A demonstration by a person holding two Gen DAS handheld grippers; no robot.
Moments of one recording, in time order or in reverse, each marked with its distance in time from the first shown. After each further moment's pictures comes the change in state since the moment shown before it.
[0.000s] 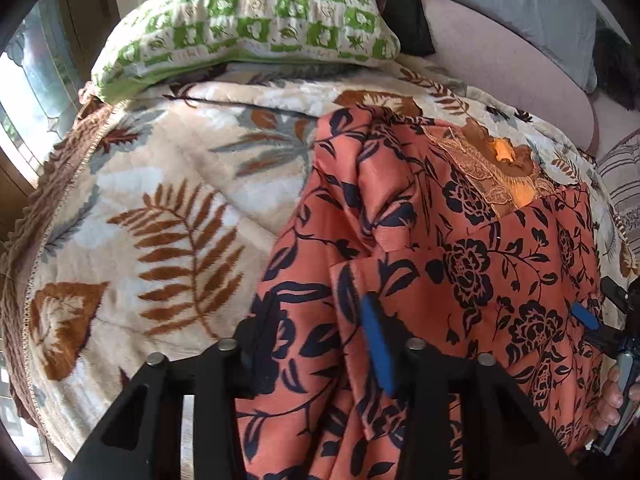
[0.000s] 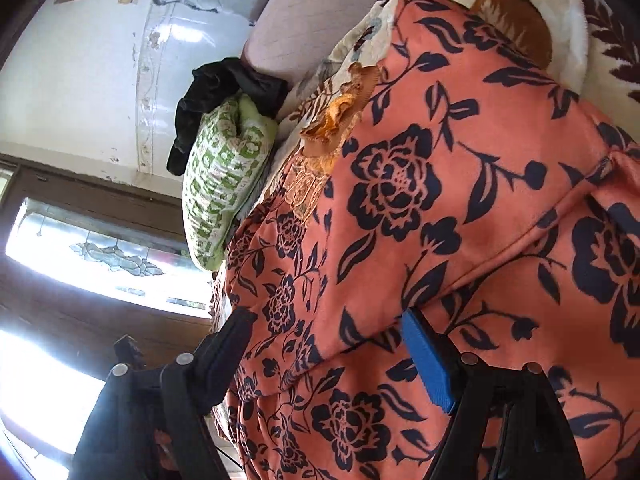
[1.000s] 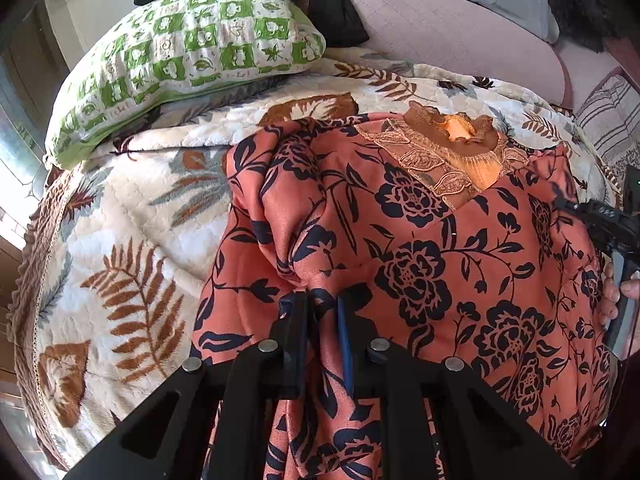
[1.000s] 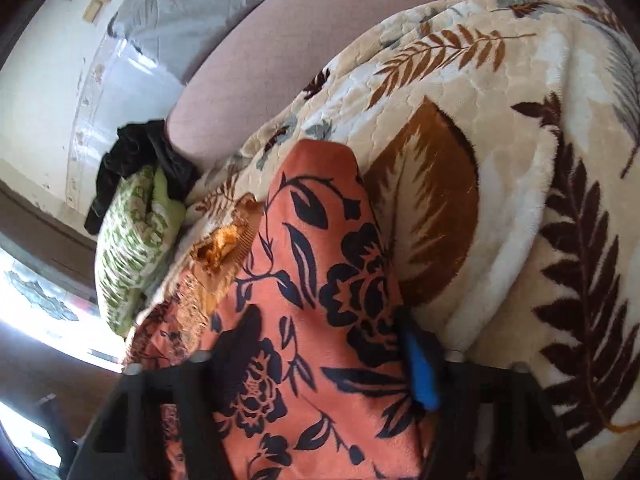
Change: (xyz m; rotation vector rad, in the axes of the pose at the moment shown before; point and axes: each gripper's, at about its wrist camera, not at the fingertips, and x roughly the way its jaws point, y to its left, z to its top) left arm -0.007 -0.062 0.019 0.202 -0.029 0.033; right arm -0.011 -0.030 0.107 -0.128 -0.172 -0.387
